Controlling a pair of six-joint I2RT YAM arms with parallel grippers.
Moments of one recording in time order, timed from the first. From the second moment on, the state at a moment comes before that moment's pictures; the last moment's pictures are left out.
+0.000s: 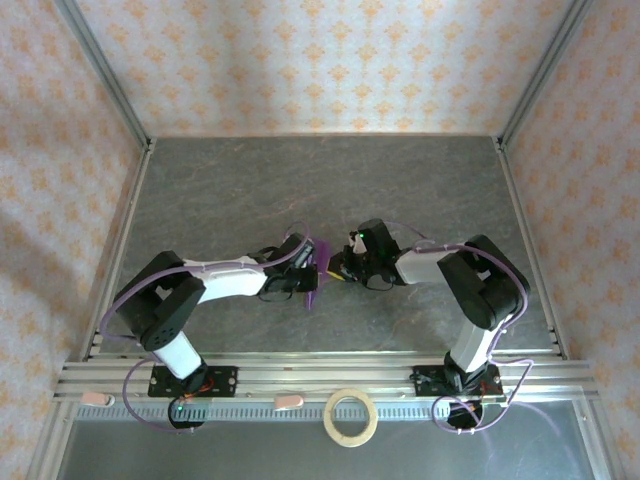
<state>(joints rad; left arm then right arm) -0.71 1.65 0.78 -0.16 0.06 -0.71 0.59 1.74 0.73 0.20 -0.56 1.00</state>
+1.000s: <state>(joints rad) -0.71 1.74 0.98 -0.44 -0.21 -0.75 0.41 1.44 0.56 0.03 -0.39 0.91</state>
